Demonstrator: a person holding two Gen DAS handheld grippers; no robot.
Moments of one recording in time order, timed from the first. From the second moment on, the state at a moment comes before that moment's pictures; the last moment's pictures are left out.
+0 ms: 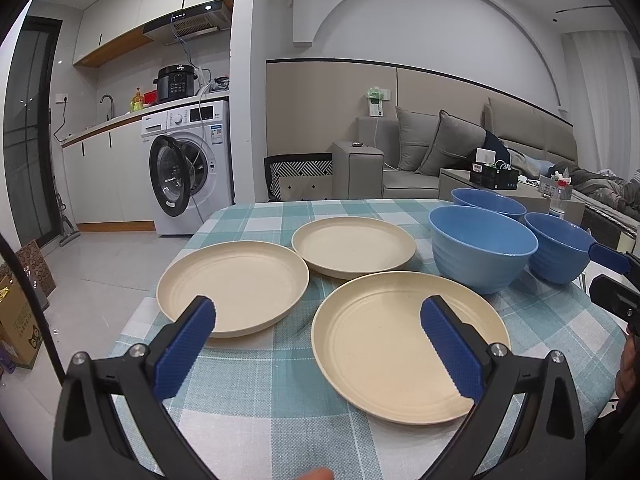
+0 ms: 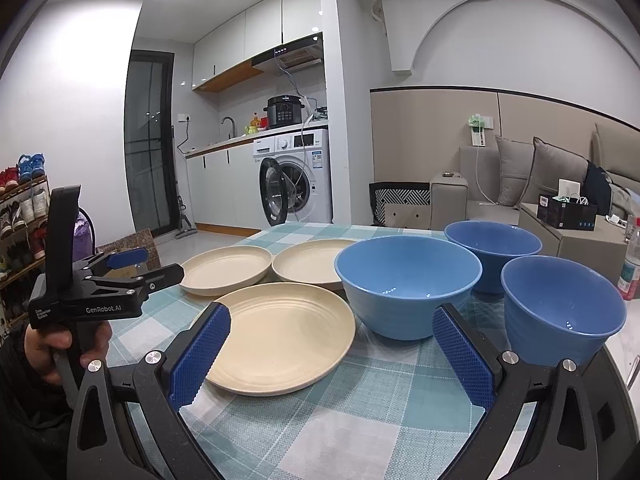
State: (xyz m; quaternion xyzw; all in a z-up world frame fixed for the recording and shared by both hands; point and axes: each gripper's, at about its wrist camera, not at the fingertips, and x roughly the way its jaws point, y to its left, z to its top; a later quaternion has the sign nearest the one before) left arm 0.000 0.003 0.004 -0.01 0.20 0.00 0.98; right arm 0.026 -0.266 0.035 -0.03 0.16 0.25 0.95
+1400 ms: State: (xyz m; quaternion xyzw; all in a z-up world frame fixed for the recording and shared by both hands) left arm 0.002 -0.002 0.004 0.00 0.20 -0.01 0.98; right arm 0.028 -0.268 0.038 -0.03 0.17 0.24 0.96
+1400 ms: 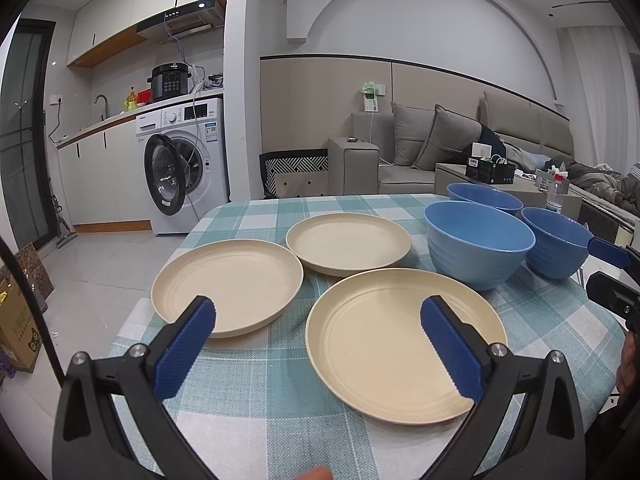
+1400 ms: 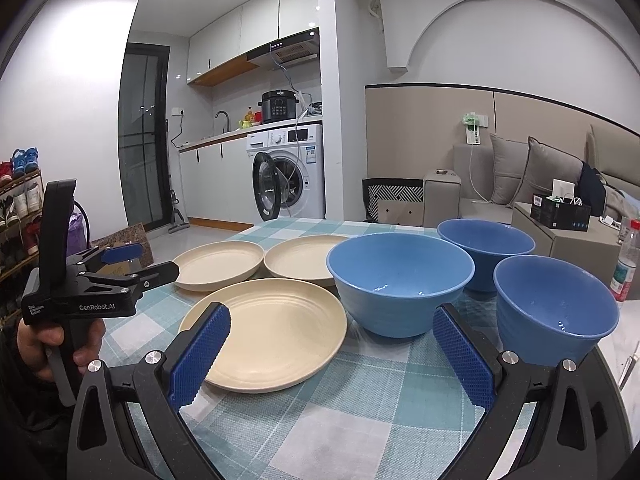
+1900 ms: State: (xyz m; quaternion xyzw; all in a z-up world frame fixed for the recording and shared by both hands) left arm 0.001 -0.005 0.017 0.00 0.21 -0.01 0.98; right arm 0.025 -0.263 0.054 -0.04 0.17 0.24 0.96
